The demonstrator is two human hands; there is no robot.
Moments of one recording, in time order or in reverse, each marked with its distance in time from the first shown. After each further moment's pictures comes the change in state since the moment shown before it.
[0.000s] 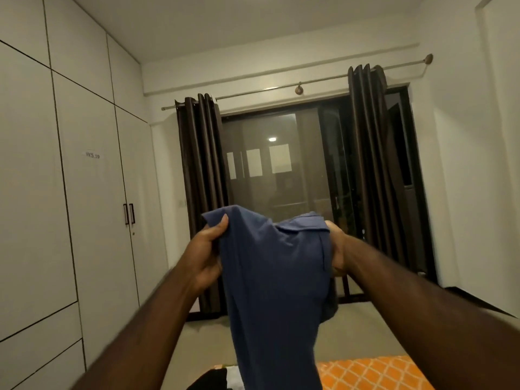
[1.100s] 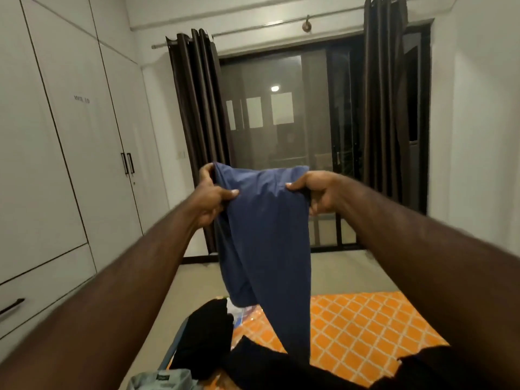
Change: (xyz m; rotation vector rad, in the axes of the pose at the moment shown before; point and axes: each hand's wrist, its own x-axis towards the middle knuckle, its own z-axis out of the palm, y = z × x) left_hand 0.039 -0.025 -0.018 0.358 0.108 0.016; right_hand -0.031 0.004 0.020 -0.311 0.046 0.003
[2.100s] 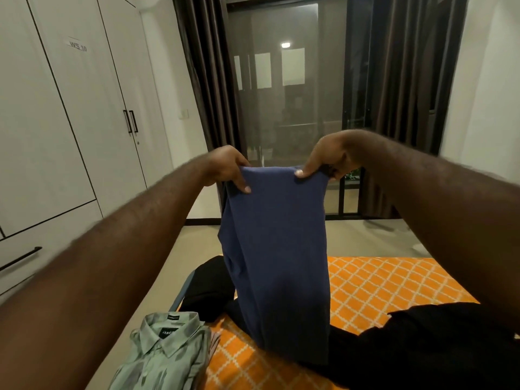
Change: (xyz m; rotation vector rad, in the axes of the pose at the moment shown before) left_hand -0.003 -0.004 -0.009 1.066 -0.288 -0.004; right_hand 0.013 -0.009 -0.011 -0.851 -0.116 0.083
